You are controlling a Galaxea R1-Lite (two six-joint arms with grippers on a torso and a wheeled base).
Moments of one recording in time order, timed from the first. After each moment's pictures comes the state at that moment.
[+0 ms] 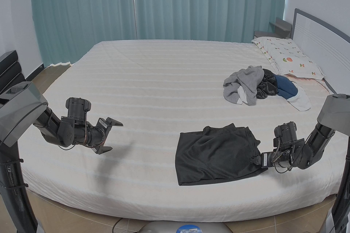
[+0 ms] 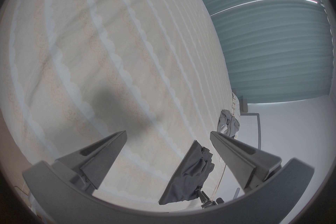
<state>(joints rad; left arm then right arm) -0.07 2.19 -1.01 -0.44 -0.37 -1.10 0.17 2.16 -0.64 -0.64 -0.18 0.16</state>
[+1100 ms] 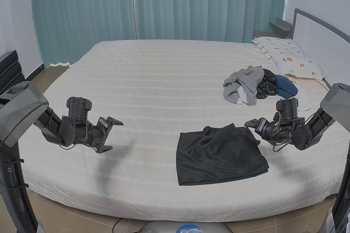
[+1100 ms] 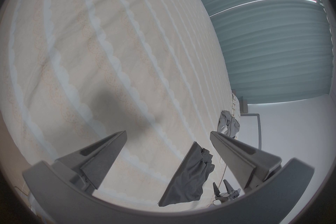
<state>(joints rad) -0.07 2.20 -1.02 -0.44 -0.35 -1.10 0.17 2.19 -0.94 -0.66 0.07 0.72</state>
